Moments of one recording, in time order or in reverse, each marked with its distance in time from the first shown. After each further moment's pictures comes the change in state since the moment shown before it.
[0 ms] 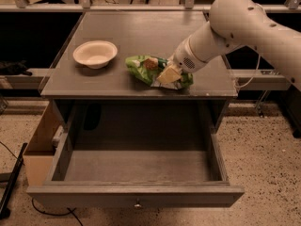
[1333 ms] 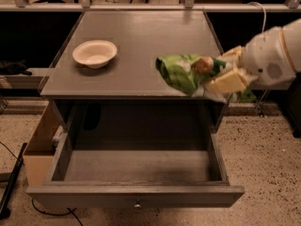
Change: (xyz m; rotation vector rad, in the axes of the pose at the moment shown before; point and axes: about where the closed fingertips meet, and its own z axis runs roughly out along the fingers) arm 0.041 0.089 -0.172 -0.020 -0.163 -0.028
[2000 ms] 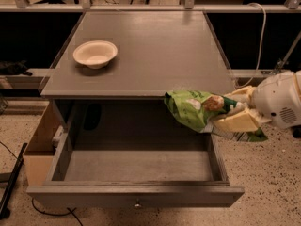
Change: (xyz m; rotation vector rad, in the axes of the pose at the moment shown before) arm 0.060 0.058 -0.002 -0.036 0.018 0.100
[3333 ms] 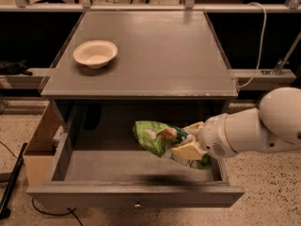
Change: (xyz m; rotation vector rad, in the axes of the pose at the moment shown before) arm 0.034 0.031 0.128 -0.007 0.014 0.130
